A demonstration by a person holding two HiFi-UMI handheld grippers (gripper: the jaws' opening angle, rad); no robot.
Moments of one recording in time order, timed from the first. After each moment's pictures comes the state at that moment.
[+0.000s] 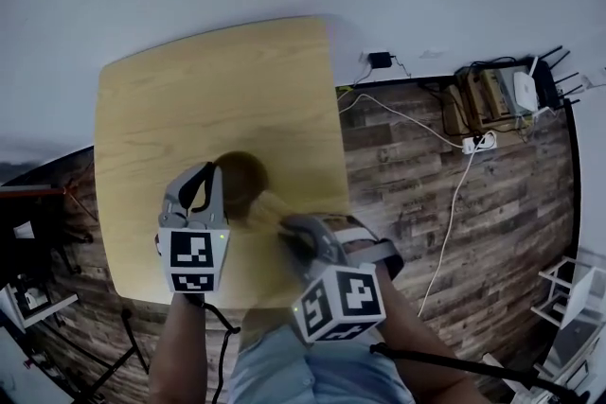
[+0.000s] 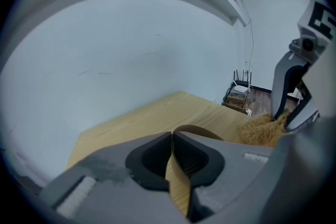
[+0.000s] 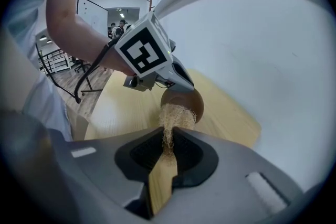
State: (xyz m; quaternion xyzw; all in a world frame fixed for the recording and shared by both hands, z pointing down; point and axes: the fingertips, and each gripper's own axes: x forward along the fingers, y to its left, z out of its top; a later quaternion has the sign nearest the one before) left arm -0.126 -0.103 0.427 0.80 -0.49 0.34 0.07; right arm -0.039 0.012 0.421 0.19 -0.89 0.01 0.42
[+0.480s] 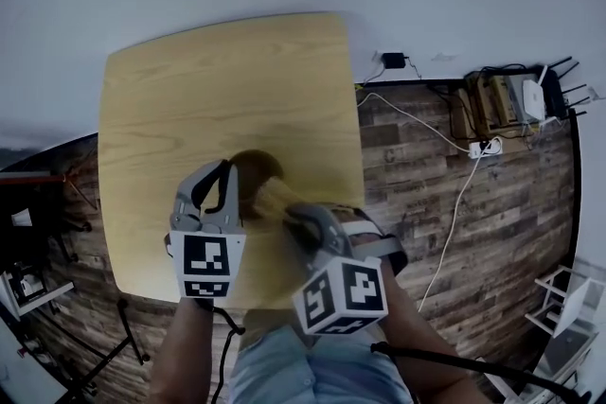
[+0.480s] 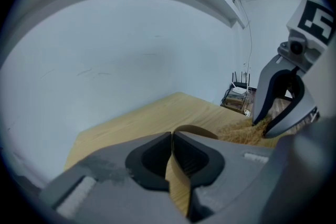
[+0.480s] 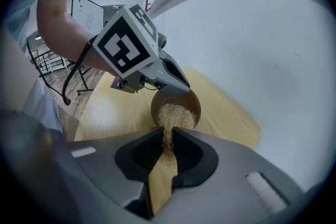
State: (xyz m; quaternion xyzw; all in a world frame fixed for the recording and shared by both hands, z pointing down) left arm -0.122 -0.101 0.424 0.81 -0.48 0.33 0.06; right arm -0.051 -0.009 0.427 0.21 -0.88 0.01 0.43
